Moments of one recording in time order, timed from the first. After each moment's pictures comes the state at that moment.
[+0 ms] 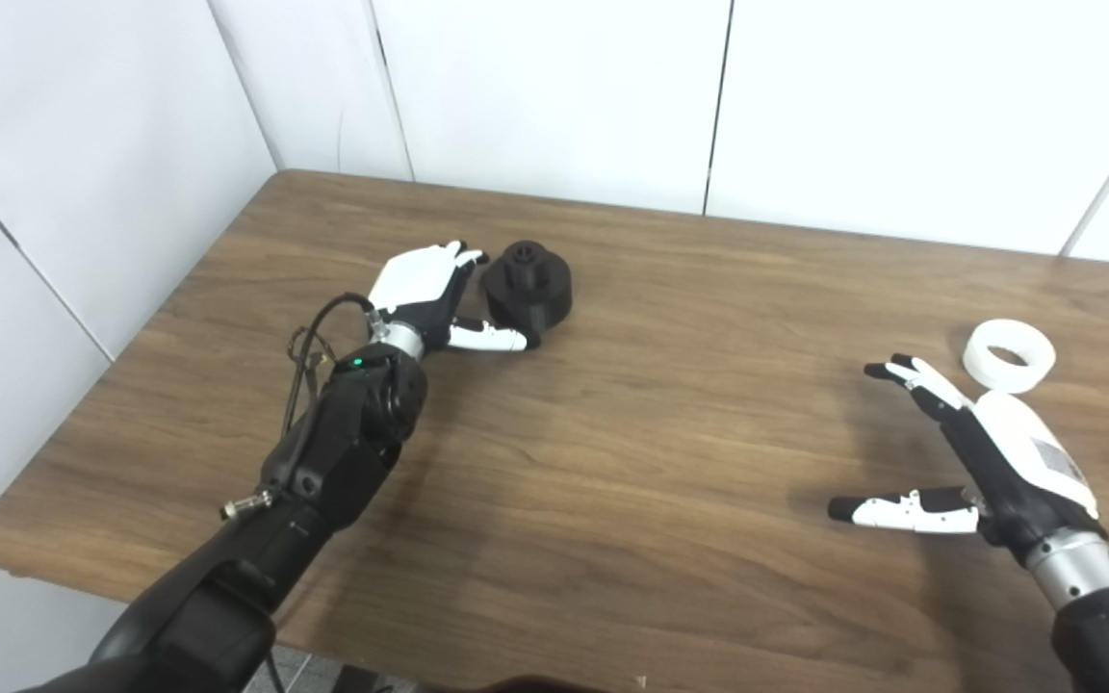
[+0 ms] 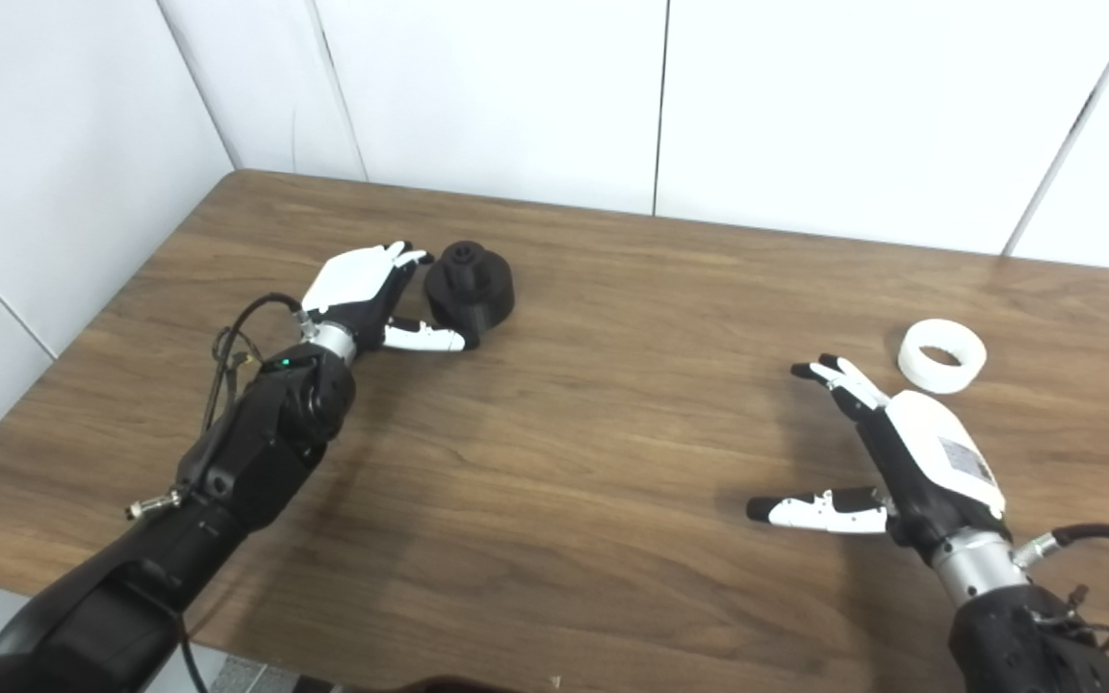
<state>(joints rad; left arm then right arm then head) -0.43 0.43 -0.26 0.37 0.75 0.30 -0.03 -0.15 -0.33 0.20 -0.29 -0.68 0.20 0.29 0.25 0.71</state>
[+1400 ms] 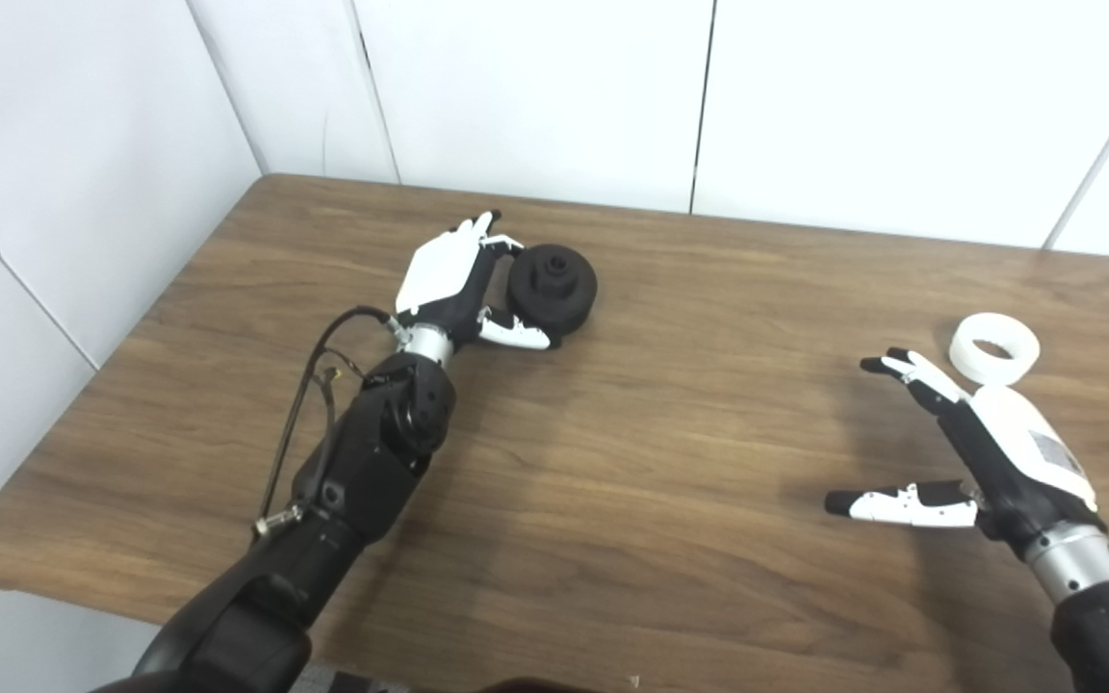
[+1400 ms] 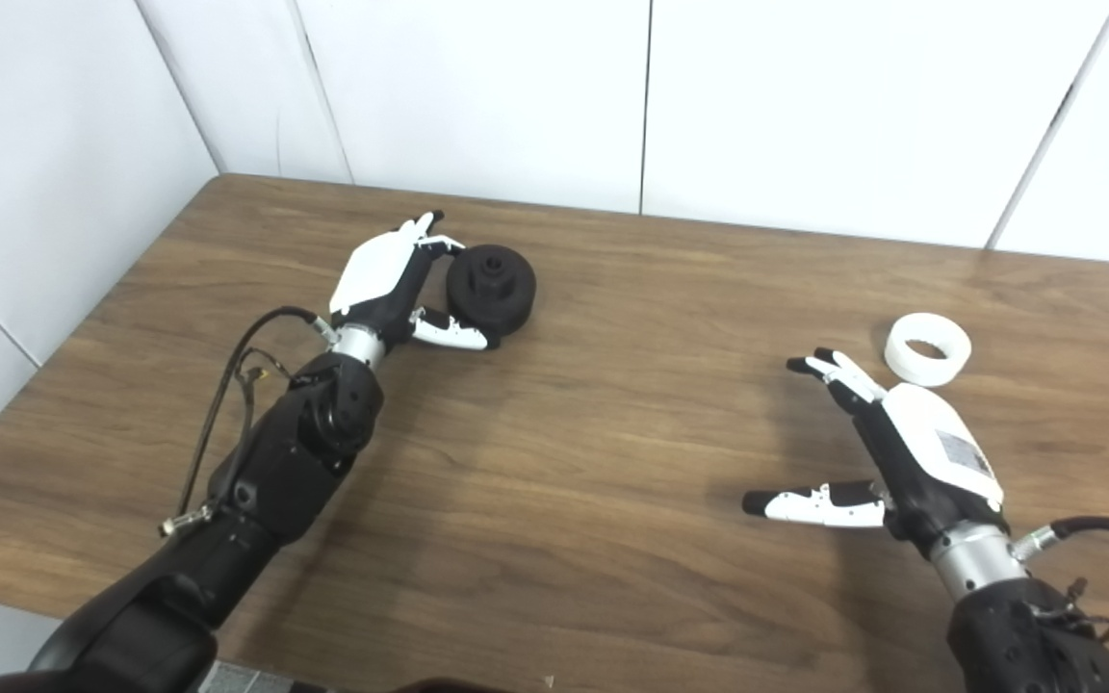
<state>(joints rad) -0.42 0.34 -0.22 0.37 0.63 0.16 0.15 -0.14 -0.33 0.19 -0.31 -0.69 0.20 0.30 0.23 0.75</state>
